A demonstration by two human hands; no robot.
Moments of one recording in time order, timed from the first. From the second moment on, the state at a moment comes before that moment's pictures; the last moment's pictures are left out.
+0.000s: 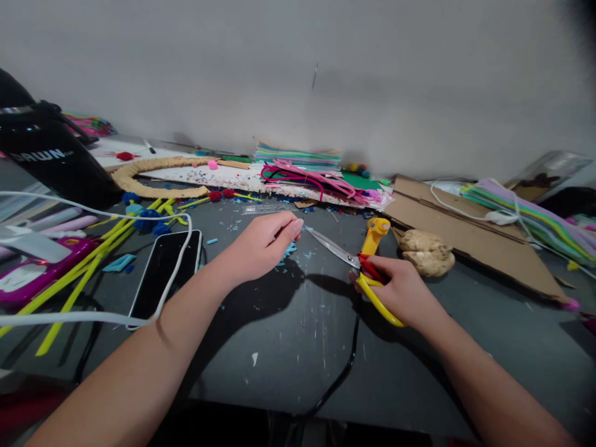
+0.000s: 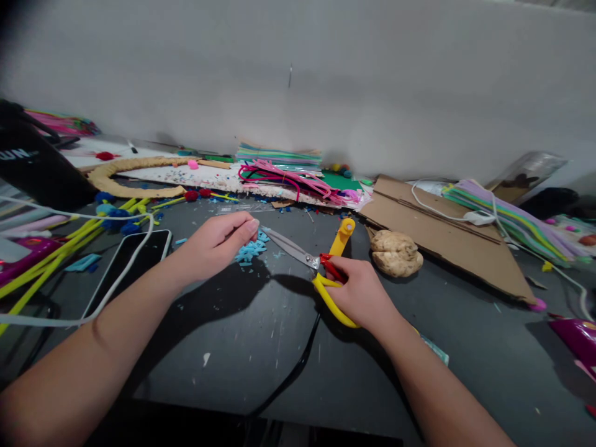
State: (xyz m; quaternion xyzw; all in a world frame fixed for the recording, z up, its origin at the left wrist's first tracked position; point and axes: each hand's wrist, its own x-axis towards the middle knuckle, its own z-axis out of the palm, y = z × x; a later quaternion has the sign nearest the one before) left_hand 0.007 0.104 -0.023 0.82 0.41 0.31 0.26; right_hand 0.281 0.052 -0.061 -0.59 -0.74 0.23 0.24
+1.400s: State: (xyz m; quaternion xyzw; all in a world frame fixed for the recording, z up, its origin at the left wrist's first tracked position) left_hand 0.009 0.103 -0.025 0.79 0.42 0.34 0.28; right_hand 0.279 0.052 -0.064 -0.59 -0.73 0.24 0.26
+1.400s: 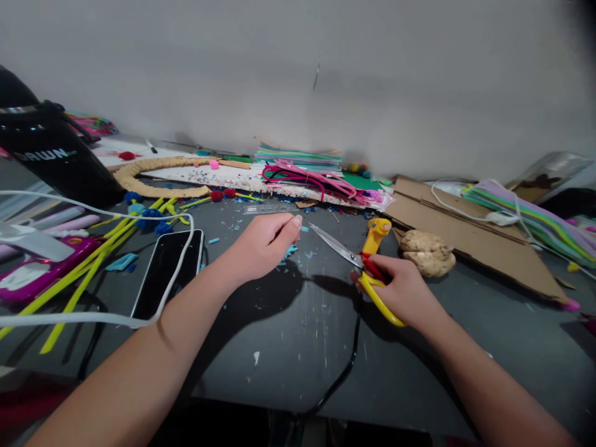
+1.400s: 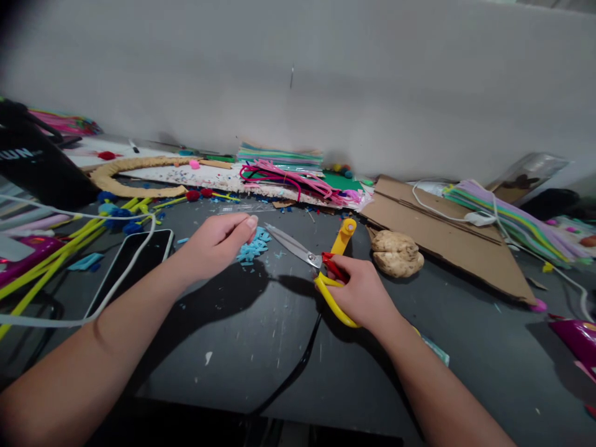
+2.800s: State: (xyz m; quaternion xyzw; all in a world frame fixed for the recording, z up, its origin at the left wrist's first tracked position) left_hand 0.009 0.101 -0.021 0.80 0.42 0.34 0.25; right_hand 0.282 0.052 -0.065 -0.58 -0.75 0.20 0.25
